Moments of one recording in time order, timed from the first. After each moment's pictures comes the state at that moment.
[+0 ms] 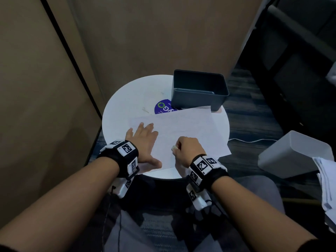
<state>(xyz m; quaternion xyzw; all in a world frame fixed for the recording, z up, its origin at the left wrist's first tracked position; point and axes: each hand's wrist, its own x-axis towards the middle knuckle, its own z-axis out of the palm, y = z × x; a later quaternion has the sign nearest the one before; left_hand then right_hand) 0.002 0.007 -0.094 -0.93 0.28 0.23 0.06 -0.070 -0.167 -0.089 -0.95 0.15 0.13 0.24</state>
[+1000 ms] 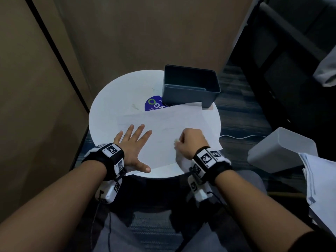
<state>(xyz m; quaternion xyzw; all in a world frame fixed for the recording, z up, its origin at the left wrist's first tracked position) -0.001 0.023 -0.123 -0.91 0.31 0.28 0.02 -0.066 -0.195 -0.073 -0.96 0.17 0.11 0.20</state>
